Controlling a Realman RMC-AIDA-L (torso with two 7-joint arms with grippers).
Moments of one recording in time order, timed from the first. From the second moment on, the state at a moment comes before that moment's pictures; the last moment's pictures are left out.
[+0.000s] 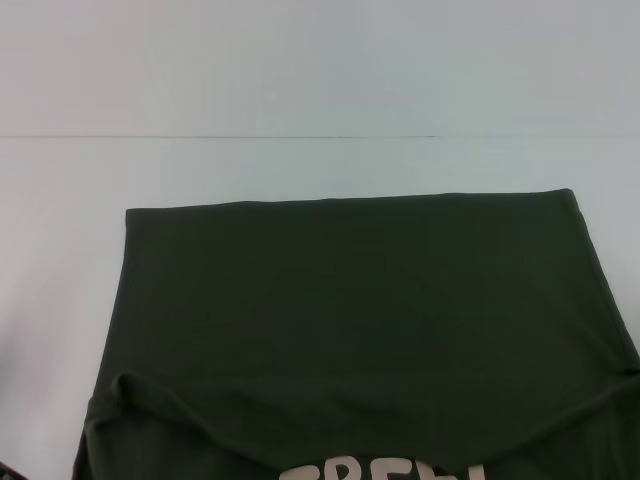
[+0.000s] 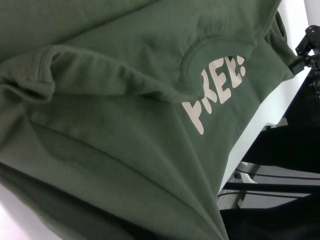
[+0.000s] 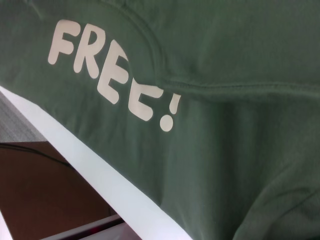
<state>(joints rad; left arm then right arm) -0.60 -1.89 0.76 0.63 2.56 2.02 -2.18 0.59 2.00 -0.79 -0.84 -2.75 -1.93 2.22</state>
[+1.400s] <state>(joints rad) -0.63 -1.99 0.19 0.52 2.25 1.33 -2.05 0.64 1.98 -0.40 -0.51 -2.17 -1.10 2.16</state>
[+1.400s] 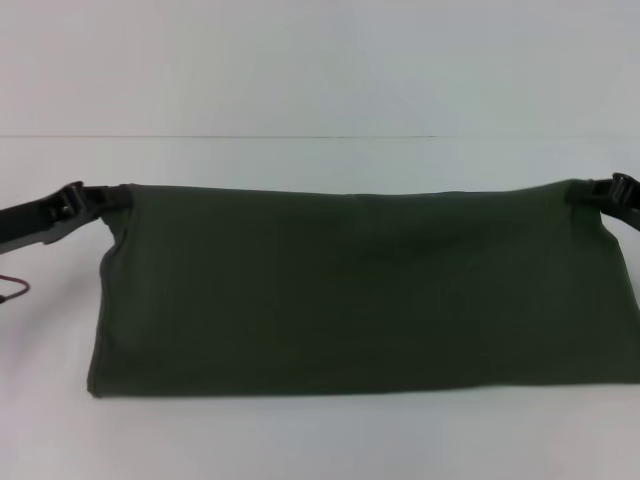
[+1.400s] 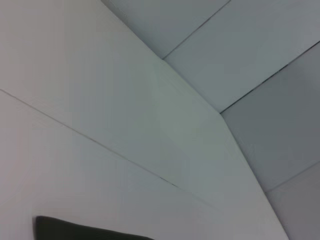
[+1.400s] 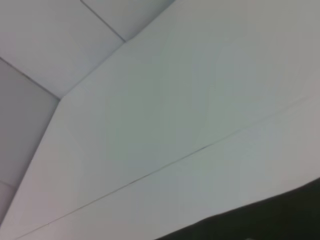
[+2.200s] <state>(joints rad) -0.67 -2.08 0.19 0.51 2.19 1.06 -1.93 0.76 2.08 -0.41 -0.49 -2.12 -0.75 2.01</state>
